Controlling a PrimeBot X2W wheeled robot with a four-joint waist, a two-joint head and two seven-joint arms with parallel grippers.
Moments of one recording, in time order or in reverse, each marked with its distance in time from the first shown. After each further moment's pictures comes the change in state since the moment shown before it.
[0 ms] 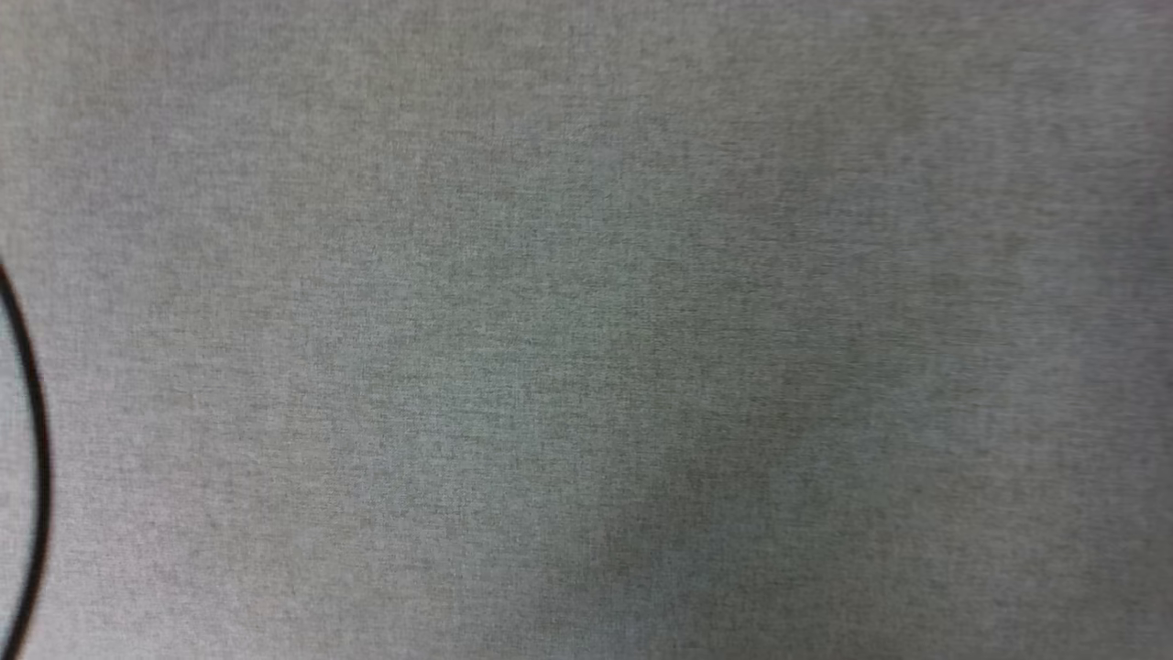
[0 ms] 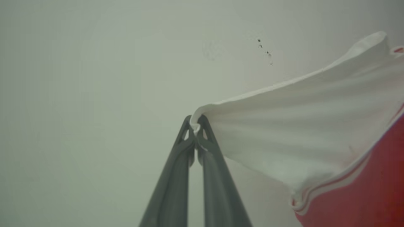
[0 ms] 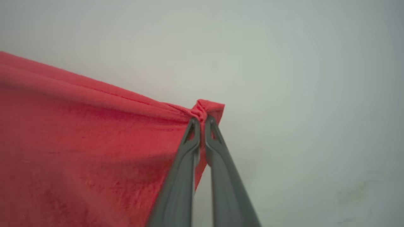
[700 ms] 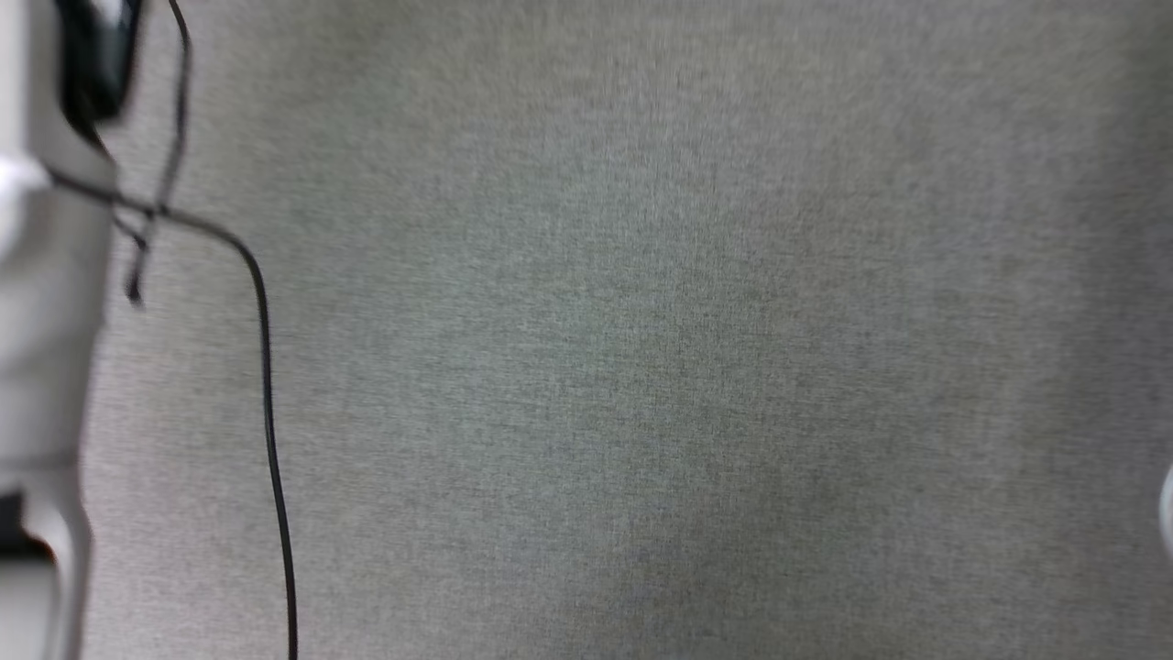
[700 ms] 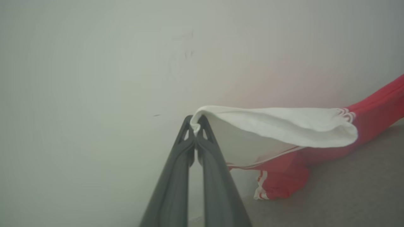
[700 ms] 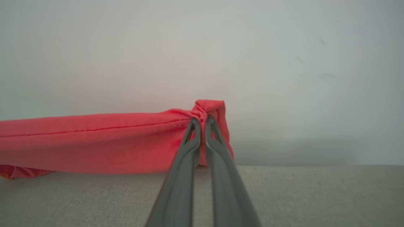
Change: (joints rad) left arm 0.791 -0.160 0.135 -0.242 -0.065 0.021 -0.018; right arm 0.365 0.050 0.012 0.271 0.063 -0.002 -0.192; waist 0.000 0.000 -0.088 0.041
